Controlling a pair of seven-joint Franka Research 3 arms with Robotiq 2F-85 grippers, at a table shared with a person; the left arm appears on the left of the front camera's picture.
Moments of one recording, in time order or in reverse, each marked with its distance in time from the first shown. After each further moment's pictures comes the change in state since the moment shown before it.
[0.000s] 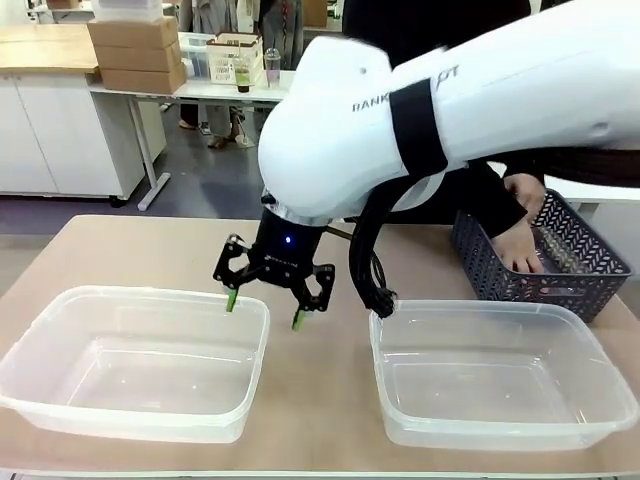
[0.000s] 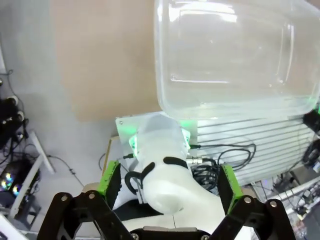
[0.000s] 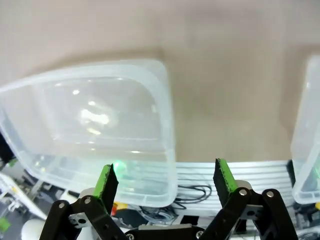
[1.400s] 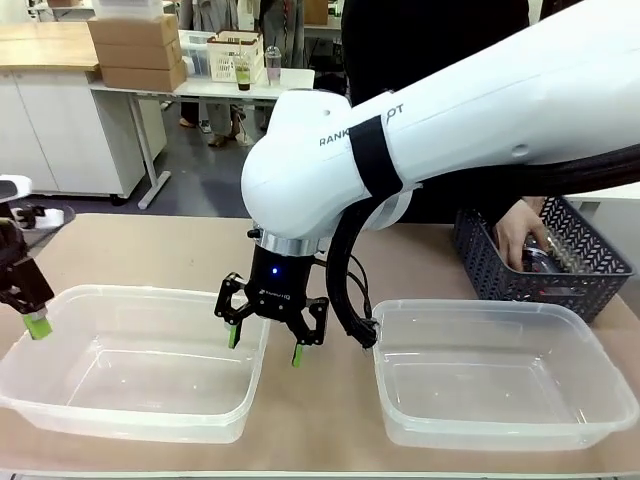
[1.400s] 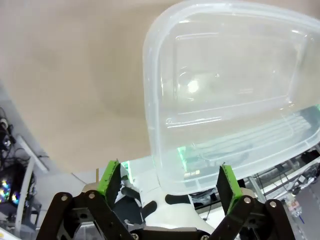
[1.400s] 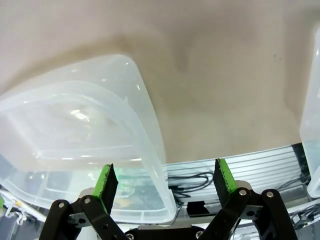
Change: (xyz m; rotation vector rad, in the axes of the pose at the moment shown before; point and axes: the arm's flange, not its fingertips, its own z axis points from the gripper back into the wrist) left arm 0.102 0.025 -0.102 -0.123 0.184 -0.065; right arm 0.015 0.005 -0.043 -0.083 0.106 -0.122
